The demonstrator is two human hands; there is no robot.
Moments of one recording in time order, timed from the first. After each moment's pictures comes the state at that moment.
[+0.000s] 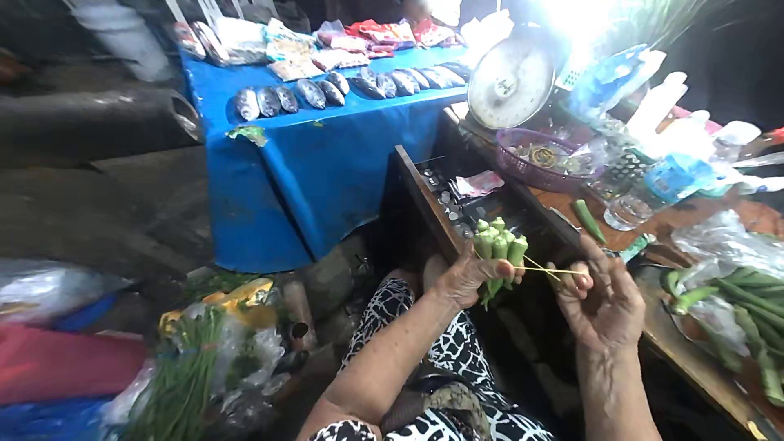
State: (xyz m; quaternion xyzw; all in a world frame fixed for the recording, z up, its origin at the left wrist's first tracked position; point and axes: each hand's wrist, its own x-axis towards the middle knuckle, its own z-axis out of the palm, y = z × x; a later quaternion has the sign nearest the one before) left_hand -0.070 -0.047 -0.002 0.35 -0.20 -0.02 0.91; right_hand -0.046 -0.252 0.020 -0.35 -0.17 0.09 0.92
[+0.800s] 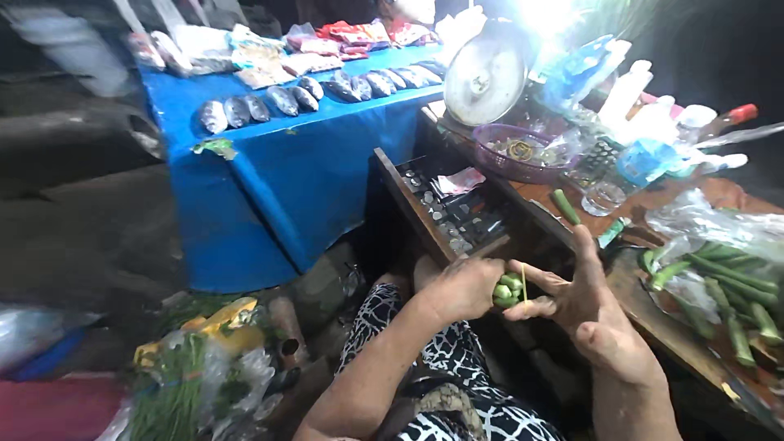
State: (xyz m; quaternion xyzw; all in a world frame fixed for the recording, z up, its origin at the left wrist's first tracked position) left_hand -0.085 -0.051 0.046 0.92 -0.23 -0.08 0.29; right_hand -0.085 -0.268 0.049 -0.55 -0.40 0.16 0.71
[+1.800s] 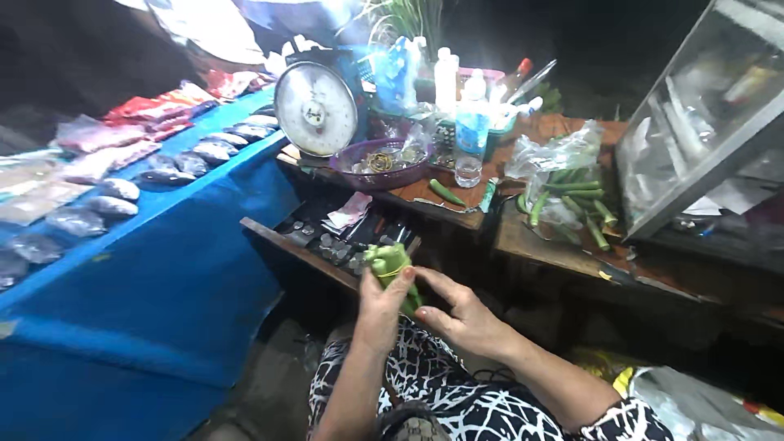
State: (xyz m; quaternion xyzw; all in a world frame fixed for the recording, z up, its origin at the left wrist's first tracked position) left_hand -0.088 -0.088 0.024 0.62 -0.04 0.04 0.78; right_hand -0.104 -0.245 -0.004 -0.74 -0.28 -0.07 0.61
